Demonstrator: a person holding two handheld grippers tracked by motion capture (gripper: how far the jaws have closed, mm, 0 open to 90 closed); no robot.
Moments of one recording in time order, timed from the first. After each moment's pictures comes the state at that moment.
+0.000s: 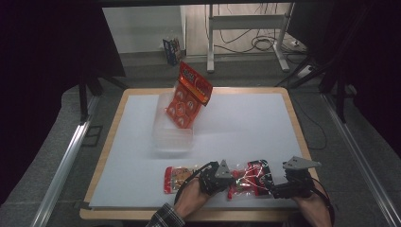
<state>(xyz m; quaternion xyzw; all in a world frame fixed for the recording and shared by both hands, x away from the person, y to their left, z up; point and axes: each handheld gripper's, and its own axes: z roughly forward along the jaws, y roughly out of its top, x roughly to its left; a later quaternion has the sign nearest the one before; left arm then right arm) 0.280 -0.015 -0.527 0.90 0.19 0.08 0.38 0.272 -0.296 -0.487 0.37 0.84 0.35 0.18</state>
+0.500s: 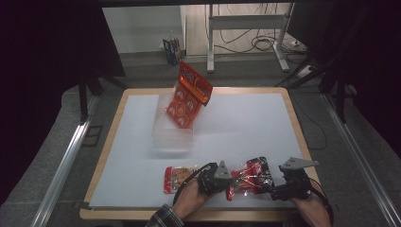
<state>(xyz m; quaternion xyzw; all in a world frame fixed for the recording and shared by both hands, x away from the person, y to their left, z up) 0.279 -0.012 -0.531 0.90 0.20 0.08 0.38 0.272 -0.290 -0.491 0.38 0.84 0.36 0.13</state>
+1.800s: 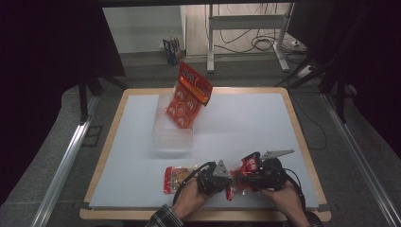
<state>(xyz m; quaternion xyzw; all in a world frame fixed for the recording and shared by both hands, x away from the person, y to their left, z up) 0.282 -0.009 -0.531 0.90 0.21 0.06 0.38 0.296 -0.236 -0.495 0.40 0.83 0.39 -0.03</state>
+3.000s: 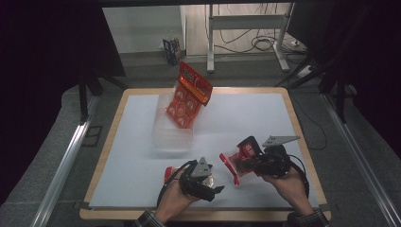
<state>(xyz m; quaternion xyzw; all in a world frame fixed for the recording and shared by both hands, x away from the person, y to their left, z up) 0.262 0.040 -0.507 0.86 0.24 0.10 0.43 0.310 -0.231 -0.443 0.34 0.84 0.42 0.03</state>
